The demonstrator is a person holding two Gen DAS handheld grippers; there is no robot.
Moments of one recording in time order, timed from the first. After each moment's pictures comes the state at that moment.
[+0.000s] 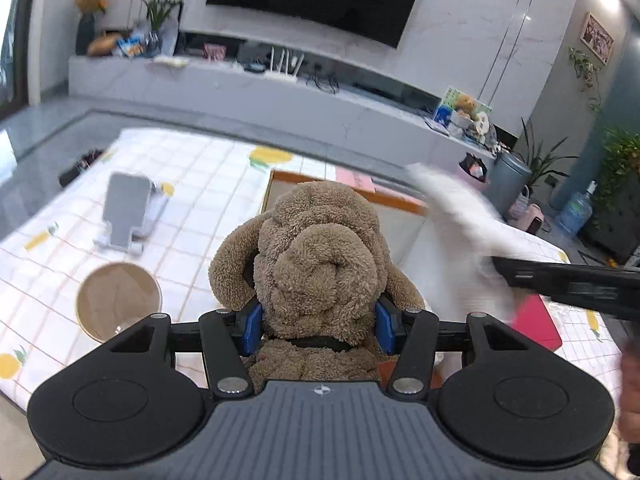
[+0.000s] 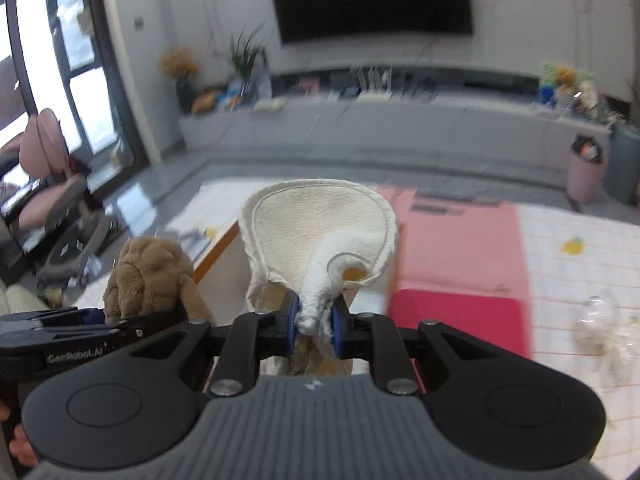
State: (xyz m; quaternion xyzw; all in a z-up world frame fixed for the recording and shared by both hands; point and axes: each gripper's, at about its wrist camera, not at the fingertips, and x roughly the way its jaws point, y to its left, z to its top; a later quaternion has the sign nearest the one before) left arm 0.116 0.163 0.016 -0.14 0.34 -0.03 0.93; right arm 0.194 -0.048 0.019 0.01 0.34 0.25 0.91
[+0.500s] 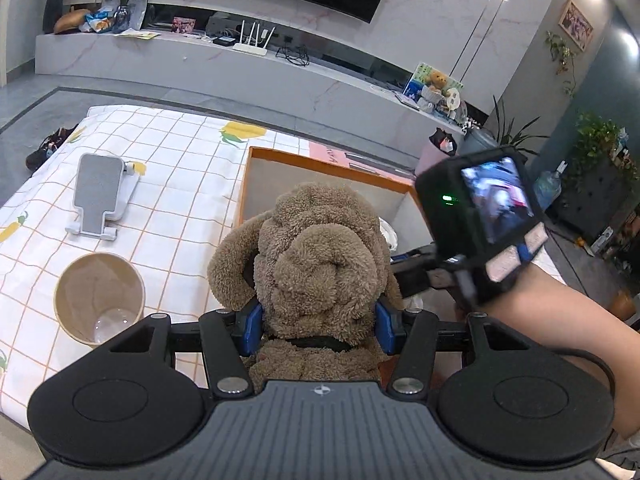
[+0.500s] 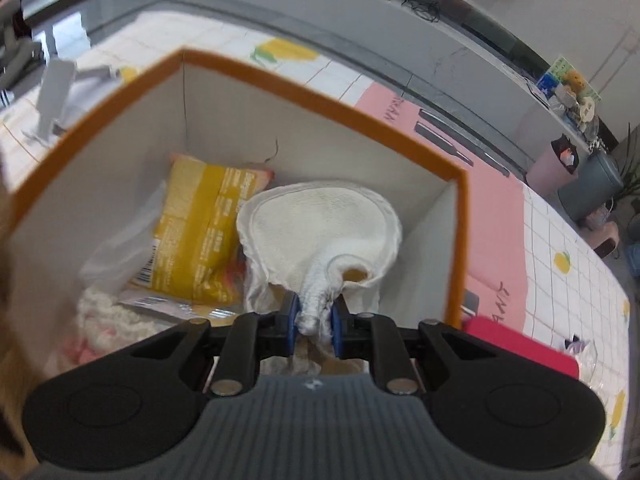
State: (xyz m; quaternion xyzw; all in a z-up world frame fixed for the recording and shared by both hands) left arm 0.121 0.180 0.011 -0.15 0.37 -0.08 0.91; right arm 0.290 0.063 -0.078 -0.23 0.46 0.14 0.85
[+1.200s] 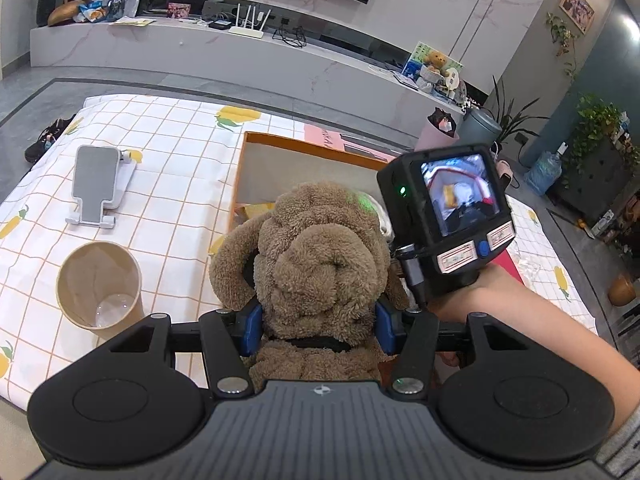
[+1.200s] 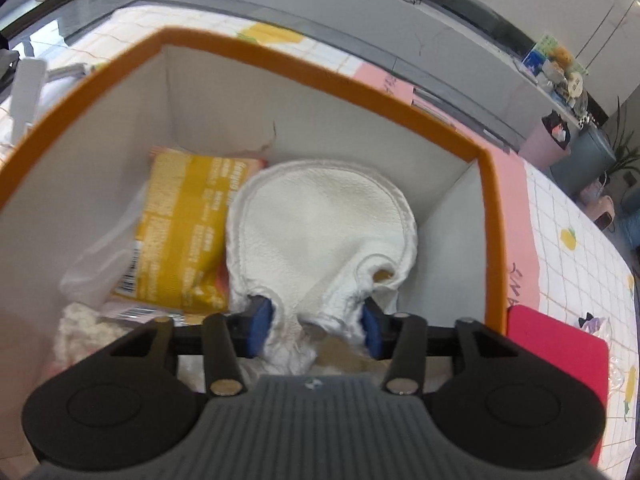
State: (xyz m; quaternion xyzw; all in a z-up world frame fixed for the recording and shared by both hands) left arm 0.118 0.170 0.019 -0.14 0.40 -0.09 0.90; right arm 0.293 0.066 -0.089 -0.20 0.47 0.12 0.85
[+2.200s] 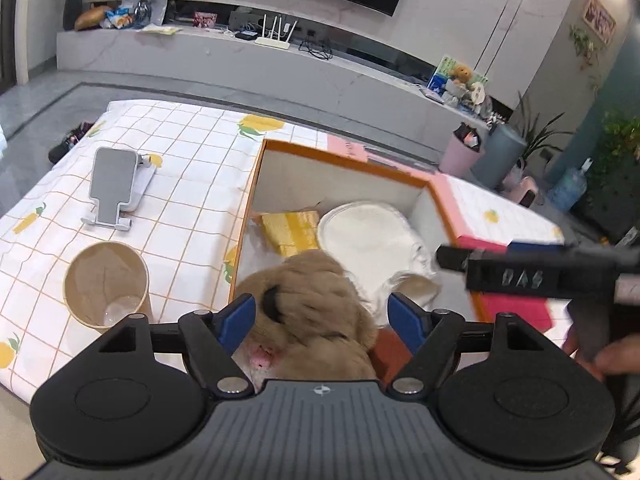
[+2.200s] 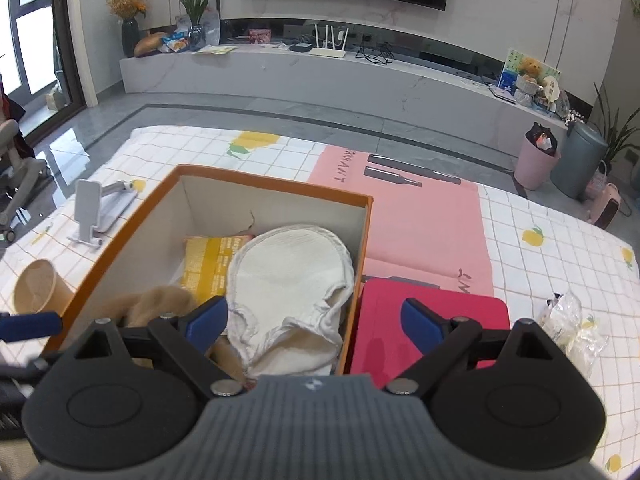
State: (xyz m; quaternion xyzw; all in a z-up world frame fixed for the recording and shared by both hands) left arm 0.116 0.165 0.025 -0.15 0.39 -0.04 0.91; right arm 0.228 -0.022 0.000 -0.07 0.39 0.15 0.91
